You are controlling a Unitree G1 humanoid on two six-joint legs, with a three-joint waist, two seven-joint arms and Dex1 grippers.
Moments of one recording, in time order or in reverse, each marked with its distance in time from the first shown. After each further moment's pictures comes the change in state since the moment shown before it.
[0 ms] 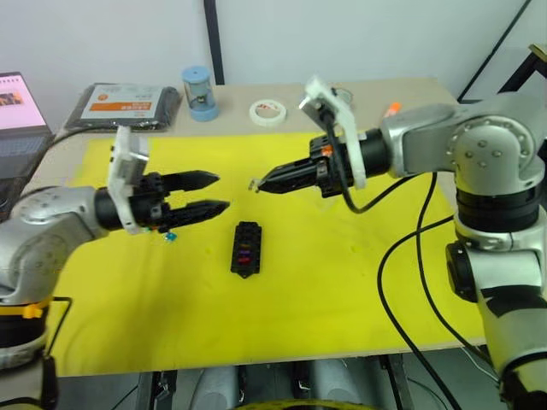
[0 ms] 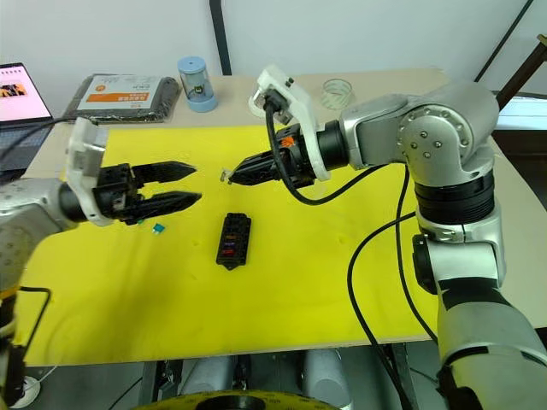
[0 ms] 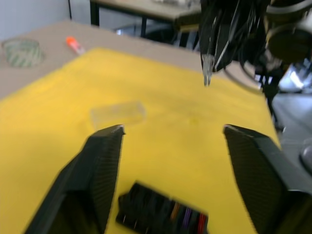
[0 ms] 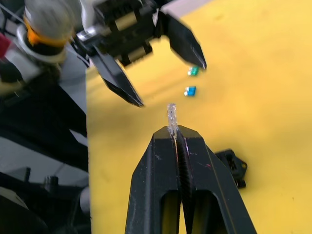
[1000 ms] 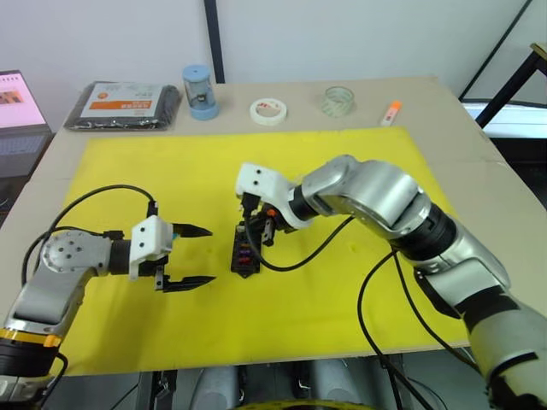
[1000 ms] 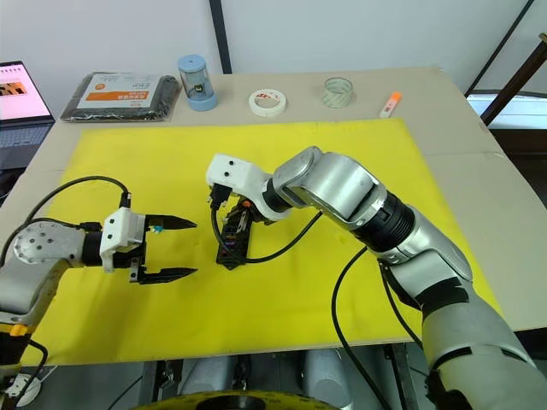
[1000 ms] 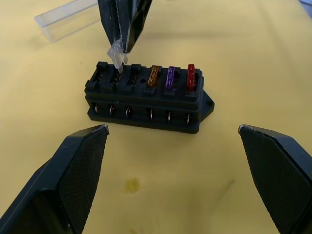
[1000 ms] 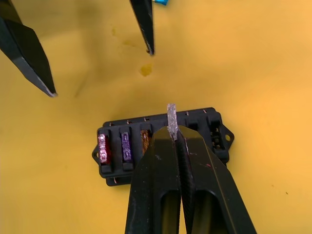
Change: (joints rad) left arm 0.161 -0.114 -0.165 0.214 0.408 -0.577 -0.204; right arm 0.047 0.135 0.441 -0.003 -0.465 -0.204 0.021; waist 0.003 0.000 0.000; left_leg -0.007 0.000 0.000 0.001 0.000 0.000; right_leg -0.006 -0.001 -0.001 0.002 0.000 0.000
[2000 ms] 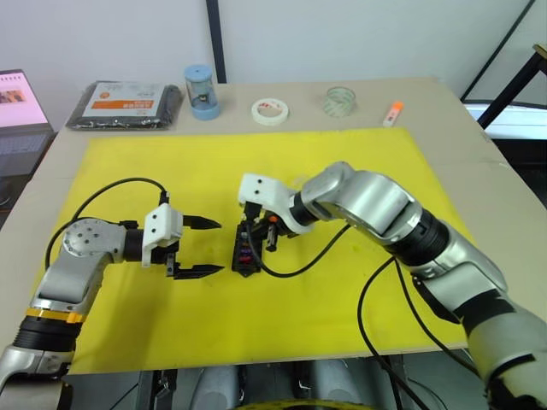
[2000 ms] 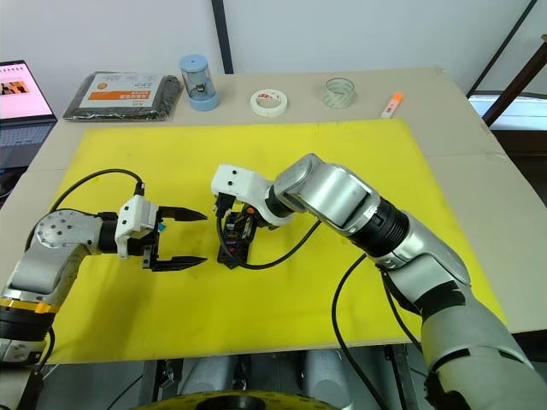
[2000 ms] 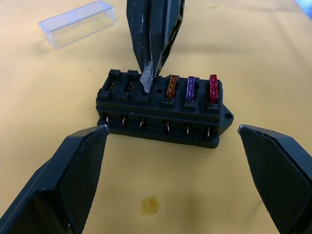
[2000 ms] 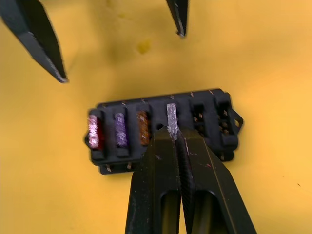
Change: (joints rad) left arm -0.110 -0.066 -0.044 0.115 0.026 -0.002 -0.033; right arm 0.033 -0.008 0.037 0.016 -0.108 -0.019 0.061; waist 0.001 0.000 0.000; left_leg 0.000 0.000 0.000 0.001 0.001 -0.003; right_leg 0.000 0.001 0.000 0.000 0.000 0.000
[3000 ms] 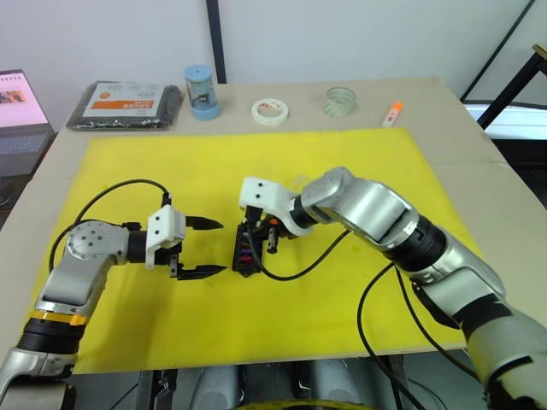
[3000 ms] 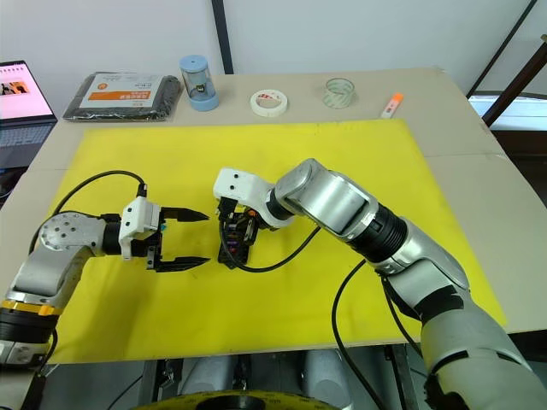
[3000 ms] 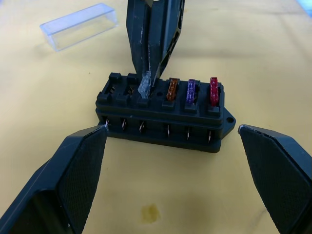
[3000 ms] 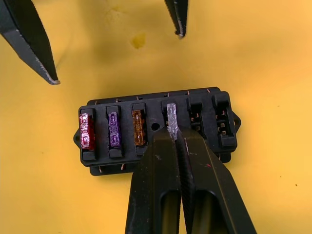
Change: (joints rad) left arm 0.010 -0.027 -0.001 -0.010 0.018 -0.005 0.020; right arm 0.045 0.004 0.017 -0.024 -0.061 -0.044 0.008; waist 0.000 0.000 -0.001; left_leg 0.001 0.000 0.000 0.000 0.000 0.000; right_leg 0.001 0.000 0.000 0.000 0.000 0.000
